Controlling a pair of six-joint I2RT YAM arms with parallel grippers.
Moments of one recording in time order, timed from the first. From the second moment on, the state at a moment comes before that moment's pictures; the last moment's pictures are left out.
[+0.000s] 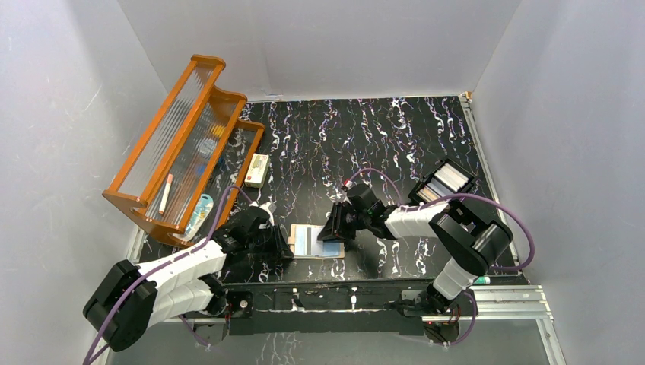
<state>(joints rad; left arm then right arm) -0.68 1.04 0.32 -0.19 0.23 -0.86 0.80 1.62 0.60 0.24 -0.42 0.99</state>
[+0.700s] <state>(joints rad) -0.68 1.04 0.32 -0.20 0.23 -0.86 0.87 1.71 0.66 0.31 -0.44 1.03</state>
